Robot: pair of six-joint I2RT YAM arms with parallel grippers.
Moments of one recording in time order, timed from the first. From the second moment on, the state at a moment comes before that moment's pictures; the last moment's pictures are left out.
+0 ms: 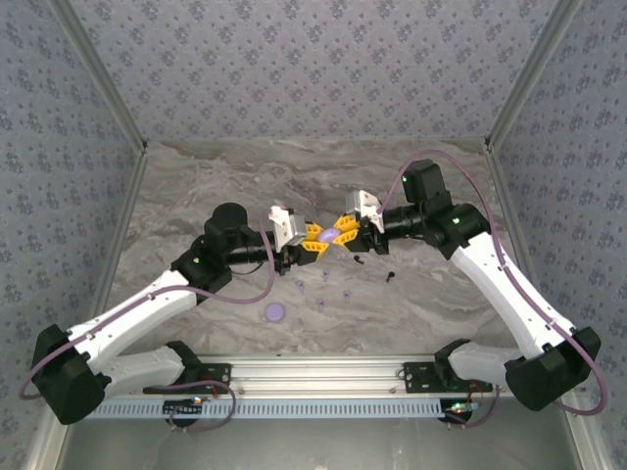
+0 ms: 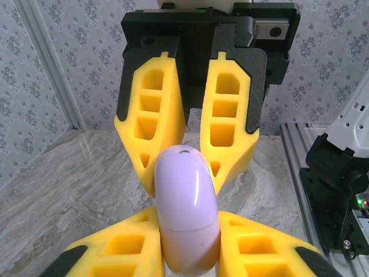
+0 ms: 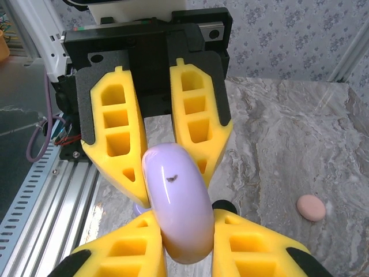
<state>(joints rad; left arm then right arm) -0.77 1.09 0.84 0.12 0.62 0.17 0.48 1.20 1.25 -0.72 -0.93 -0.70</state>
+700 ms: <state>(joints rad) -0.78 1.09 0.84 0.12 0.60 0.17 0.48 1.19 1.25 -0.72 -0.94 -0.69</state>
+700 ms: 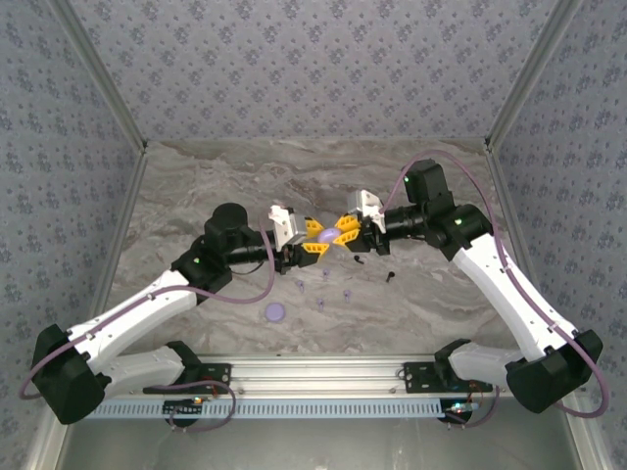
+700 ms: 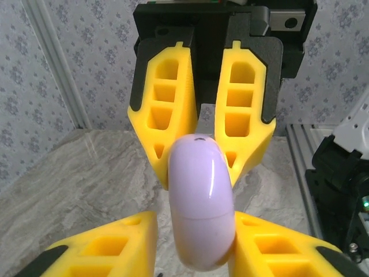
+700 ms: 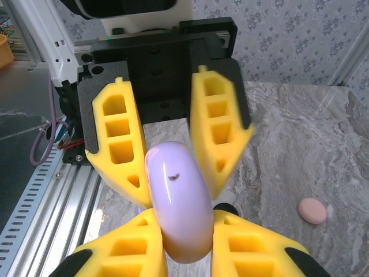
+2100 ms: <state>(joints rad) -0.77 1.11 0.84 0.12 0.56 0.16 0.47 1.24 1.33 -0.63 -0.84 -0.55</state>
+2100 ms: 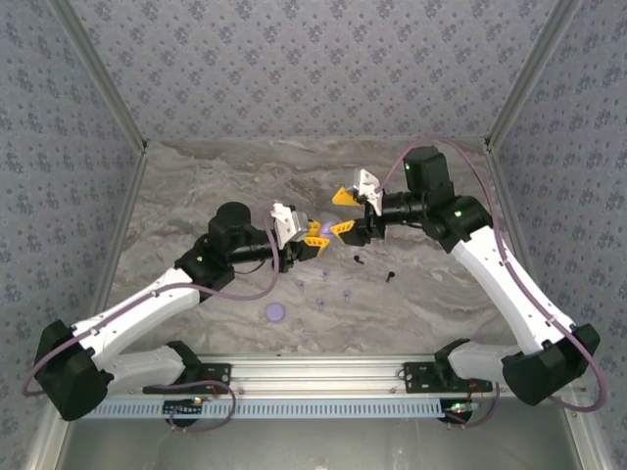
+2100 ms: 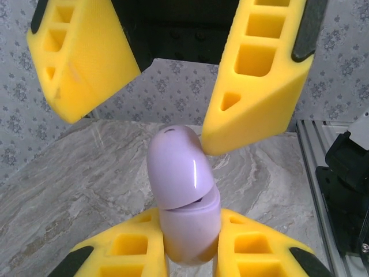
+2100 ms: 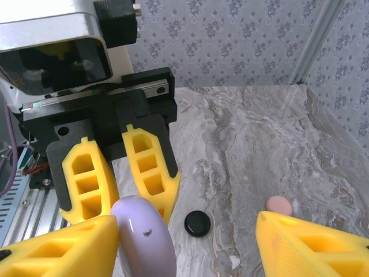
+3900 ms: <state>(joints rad) -0.77 0.93 0.61 0.18 0.23 0.15 0.60 1.44 0.96 -0.75 -0.28 0.36</state>
